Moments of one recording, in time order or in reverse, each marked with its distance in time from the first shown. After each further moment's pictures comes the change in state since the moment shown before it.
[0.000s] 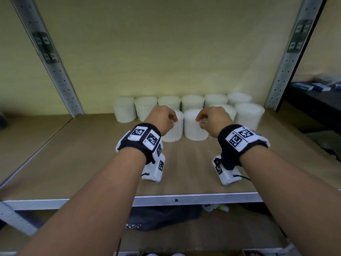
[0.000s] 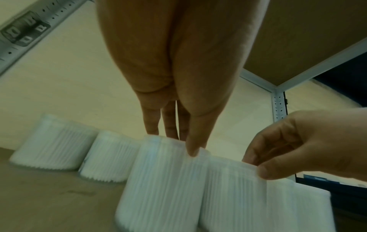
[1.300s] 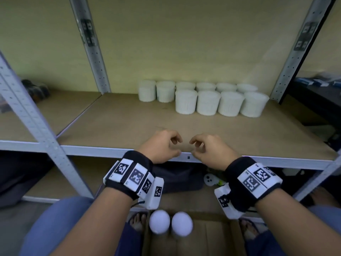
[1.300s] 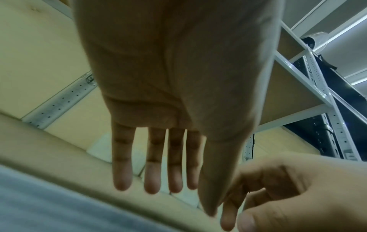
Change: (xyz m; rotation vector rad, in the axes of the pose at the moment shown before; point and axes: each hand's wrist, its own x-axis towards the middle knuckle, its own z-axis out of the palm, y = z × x) left_hand -0.193 -0.014 -0.002 -0.085 -0.208 -0.017; right_hand -0.180 -0.057 0.016 0.009 -0.332 -0.156
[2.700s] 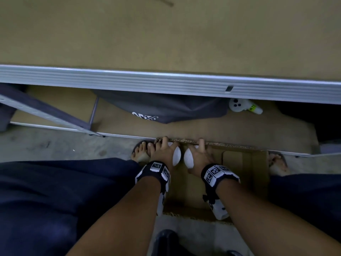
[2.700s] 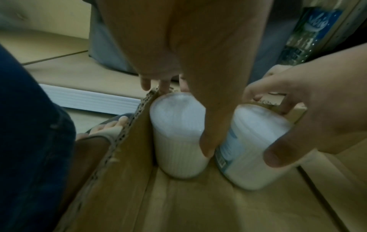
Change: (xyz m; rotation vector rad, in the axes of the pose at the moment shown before) left_hand -0.017 -0.143 0.274 0.283 -0.545 -0.571; right_hand 0.004 0.111 0.349 -0.043 -0.666 0.360
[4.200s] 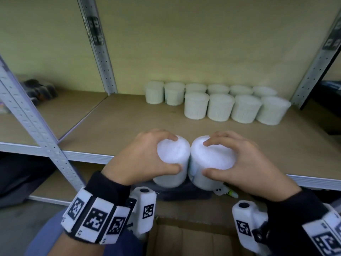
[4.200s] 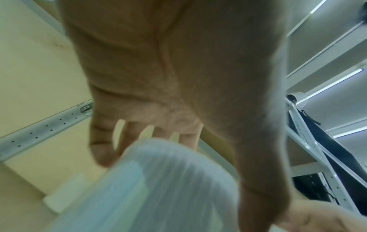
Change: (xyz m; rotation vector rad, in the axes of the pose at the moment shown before) left_hand -0.234 -0.016 -0.266 -0.344 0.711 0.532; right_hand -0.294 -0.042 -0.279 0.214 0.795 -0.577
